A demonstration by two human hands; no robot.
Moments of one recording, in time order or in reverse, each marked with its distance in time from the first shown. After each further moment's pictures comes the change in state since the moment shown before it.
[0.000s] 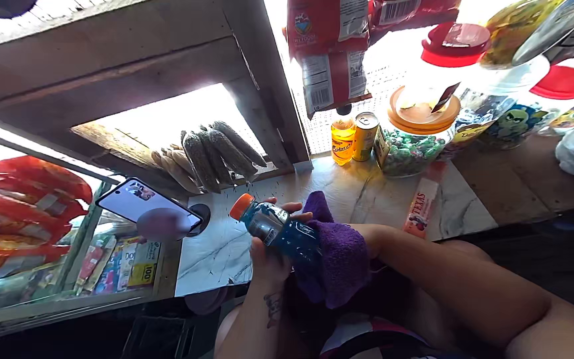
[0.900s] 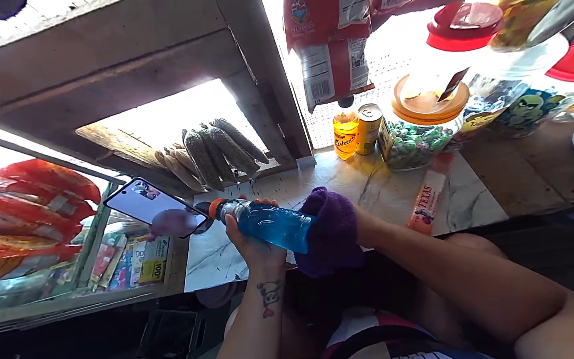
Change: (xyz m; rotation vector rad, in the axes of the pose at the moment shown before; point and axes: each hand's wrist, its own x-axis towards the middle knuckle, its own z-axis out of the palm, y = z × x) left_hand 0.014 0.015 0.002 -0.226 0.537 0.199; right_hand 0.003 -0.043 0.043 -0.271 0.558 -0.094
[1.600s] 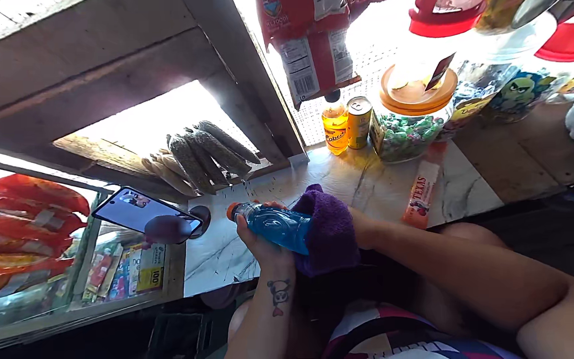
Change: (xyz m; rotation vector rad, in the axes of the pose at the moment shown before) left_hand -0.006 -0.024 -0.004 0.032 0.084 -0.042; right_hand -0.009 0.006 -0.004 -0.038 -0.111 -0.034
